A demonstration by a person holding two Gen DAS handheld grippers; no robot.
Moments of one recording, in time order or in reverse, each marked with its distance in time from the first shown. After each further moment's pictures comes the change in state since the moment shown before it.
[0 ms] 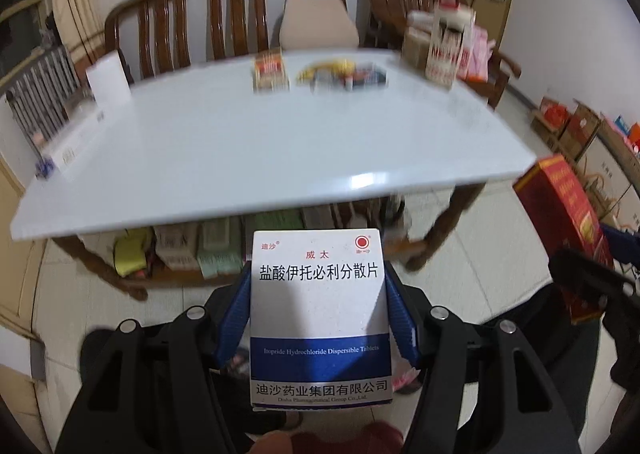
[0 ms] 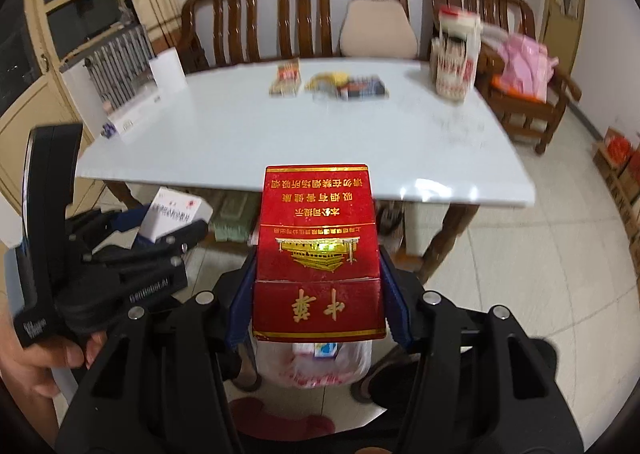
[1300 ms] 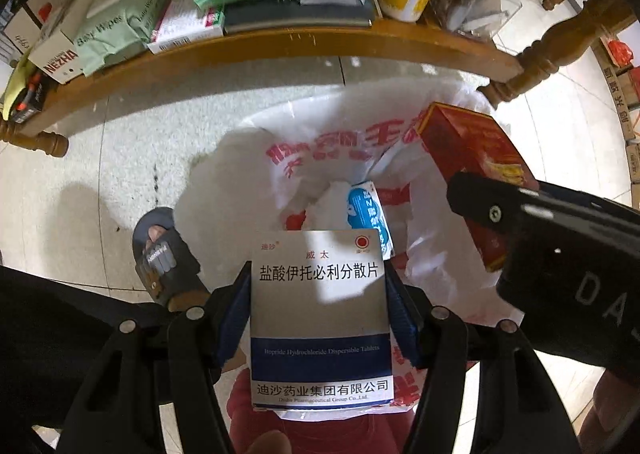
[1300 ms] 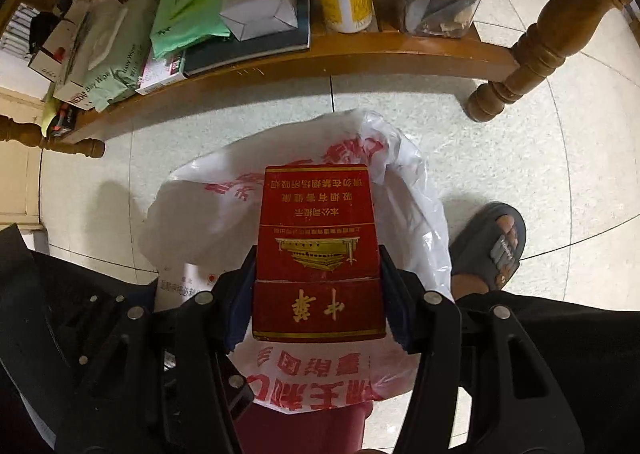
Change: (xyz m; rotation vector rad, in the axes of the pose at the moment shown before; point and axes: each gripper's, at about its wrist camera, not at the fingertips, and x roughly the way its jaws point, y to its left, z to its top) left arm 0.303 -0.010 -0.162 -0.098 0.560 0.001; right arm 0.353 -0.036 -0.138 0.205 0.627 0.005
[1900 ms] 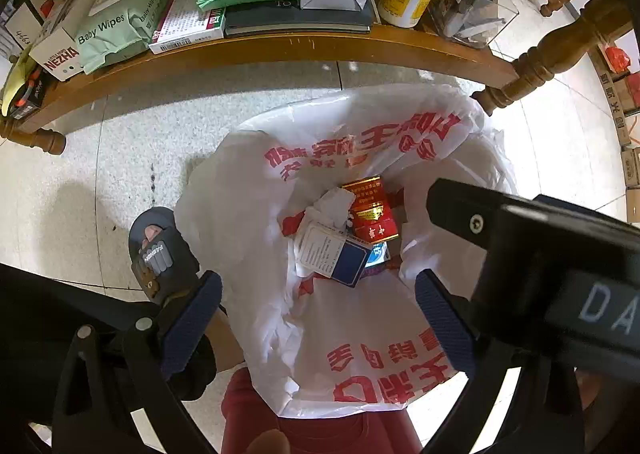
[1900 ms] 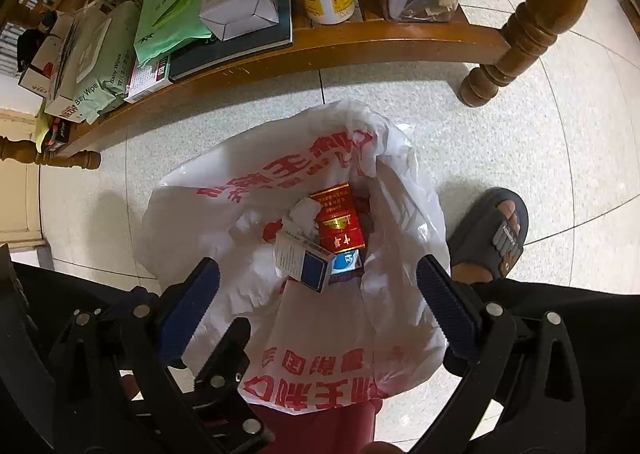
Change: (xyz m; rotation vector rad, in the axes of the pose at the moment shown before) left arm -0.008 0.002 0.000 -0.022 -0.017 -0.026; right arm 0.003 -0.007 -0.001 0.060 0.008 -0.003
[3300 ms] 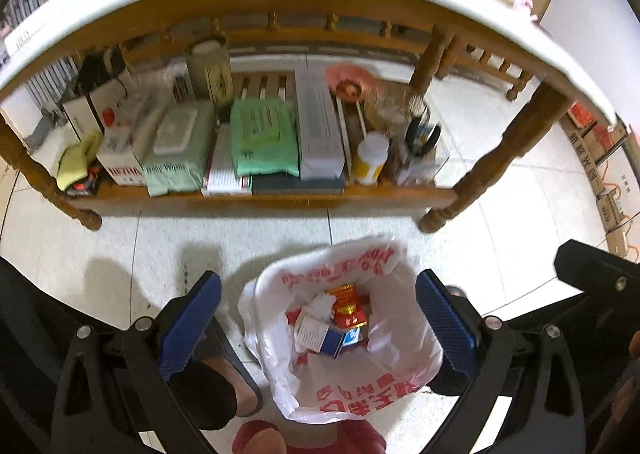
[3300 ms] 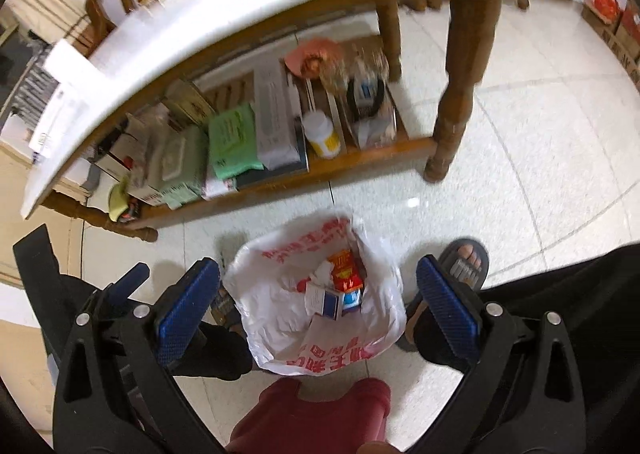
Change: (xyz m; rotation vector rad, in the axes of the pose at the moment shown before) left arm -0.166 -0.004 0.009 -0.003 -0.408 -0.023; right arm -0.209 -0.023 -0.045 0.045 -0.370 0.100
